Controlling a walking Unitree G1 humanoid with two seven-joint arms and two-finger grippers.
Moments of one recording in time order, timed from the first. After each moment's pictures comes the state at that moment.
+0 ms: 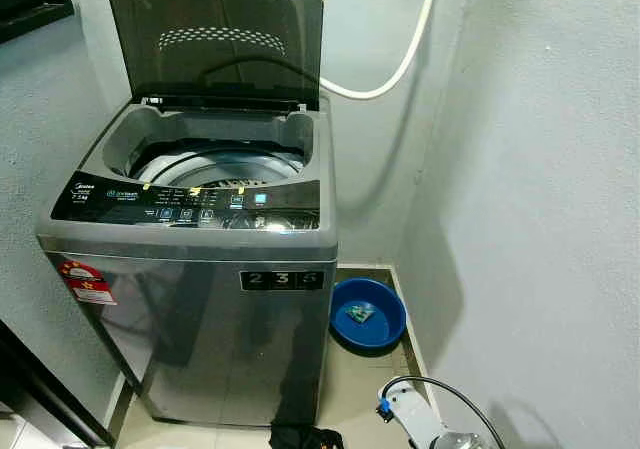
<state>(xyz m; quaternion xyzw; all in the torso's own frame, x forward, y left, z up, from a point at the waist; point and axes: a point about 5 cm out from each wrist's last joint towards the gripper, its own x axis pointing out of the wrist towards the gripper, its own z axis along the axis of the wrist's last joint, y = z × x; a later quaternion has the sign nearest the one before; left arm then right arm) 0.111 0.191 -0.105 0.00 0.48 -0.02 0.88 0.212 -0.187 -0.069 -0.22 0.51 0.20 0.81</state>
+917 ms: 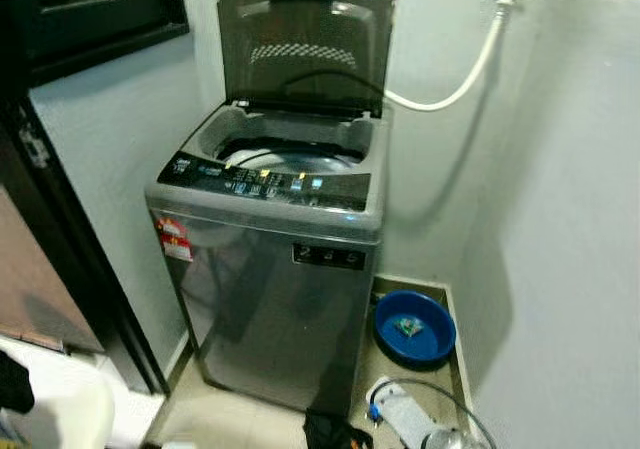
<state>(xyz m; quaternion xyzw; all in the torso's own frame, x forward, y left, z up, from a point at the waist) 0.110 0.191 -0.106 0.01 0.49 -0.02 0.87 0.211 -0.178 -0.071 -0.27 0.48 0.25 0.79</state>
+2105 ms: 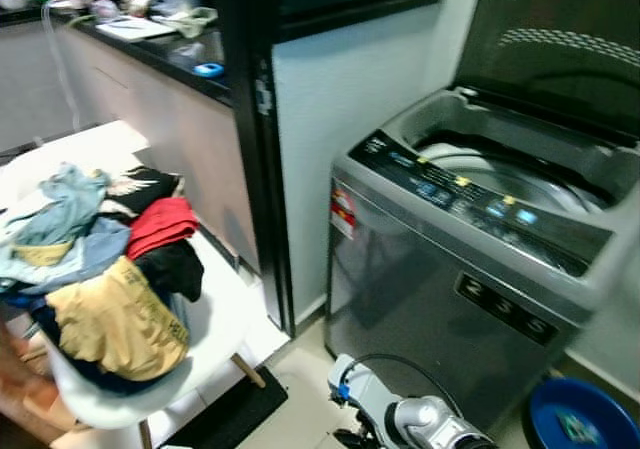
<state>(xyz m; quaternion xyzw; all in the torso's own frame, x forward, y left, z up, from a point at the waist) 0.109 0.189 -0.107 0.02 0.49 -0.03 0.87 0.247 -0.116 -0.037 -0.19 0.36 0.45 0.79</state>
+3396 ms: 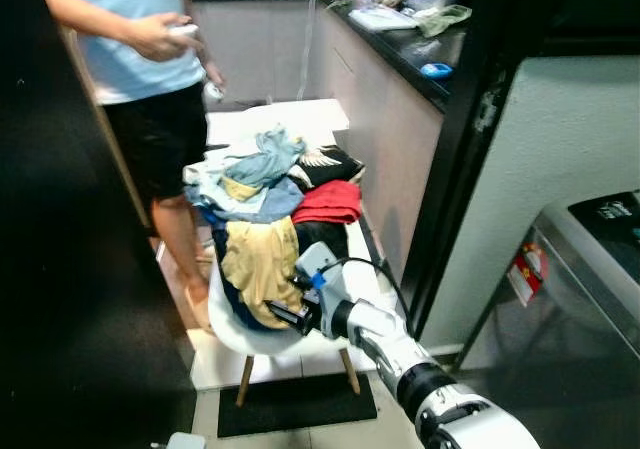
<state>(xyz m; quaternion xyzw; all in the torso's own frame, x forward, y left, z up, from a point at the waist) 0.123 0.184 -0.103 0.03 0.47 -0.05 0.88 0.330 -0.054 0.070 -0.06 0.09 0.41 0.90</state>
